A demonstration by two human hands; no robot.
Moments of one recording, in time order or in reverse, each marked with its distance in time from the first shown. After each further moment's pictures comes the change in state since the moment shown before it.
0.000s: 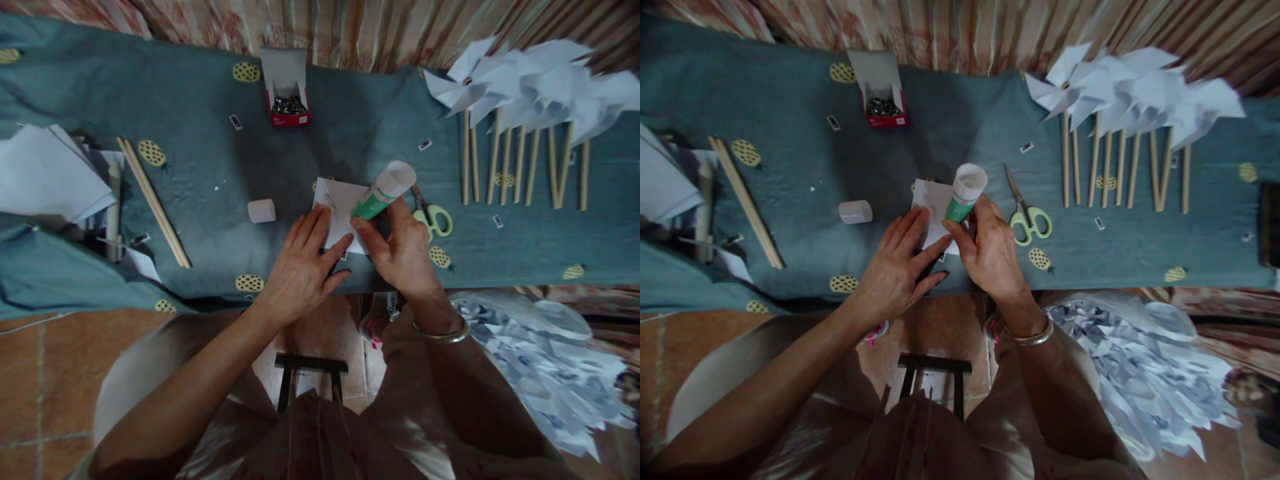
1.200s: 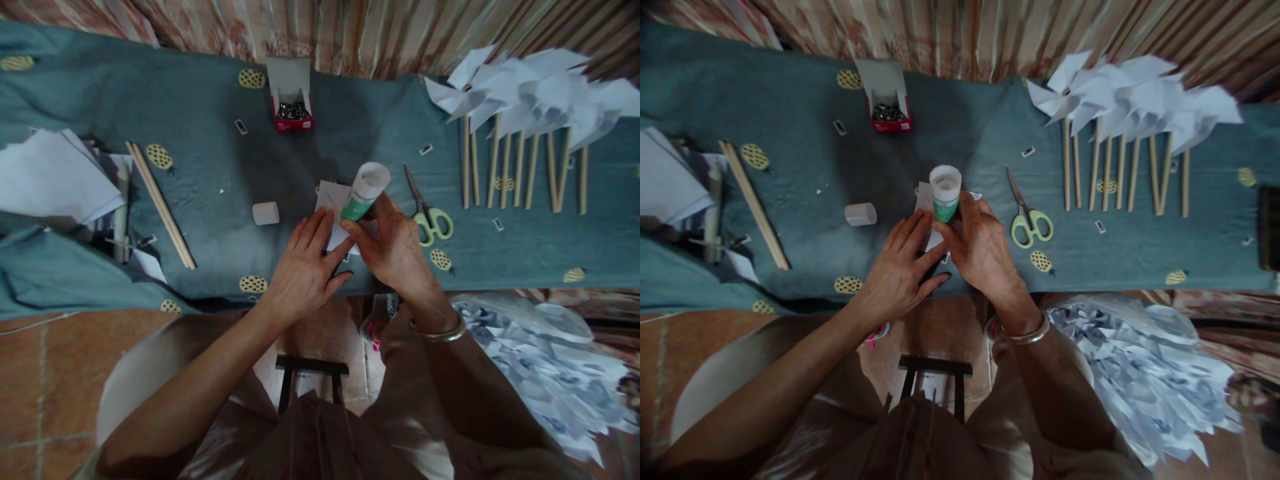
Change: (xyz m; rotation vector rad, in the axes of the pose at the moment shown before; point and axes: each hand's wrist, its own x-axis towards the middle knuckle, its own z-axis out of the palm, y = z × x) left_hand 0.000 0.000 0.000 0.029 0.011 0.017; right_hand 0.010 -0.012 0.006 -0.019 -0.079 -0.059
